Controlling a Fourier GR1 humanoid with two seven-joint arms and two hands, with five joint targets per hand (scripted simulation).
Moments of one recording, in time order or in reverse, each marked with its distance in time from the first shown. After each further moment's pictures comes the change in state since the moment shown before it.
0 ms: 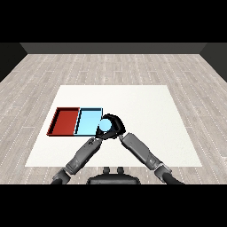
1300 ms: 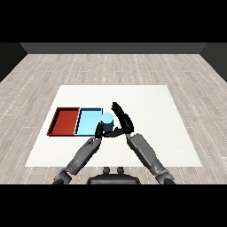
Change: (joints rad) left arm 0.007 -0.023 0.065 0.048 -0.052 -0.030 0.013; right arm 0.116 -0.002 -0.162 -0.172 -0.008 0.129 0.115
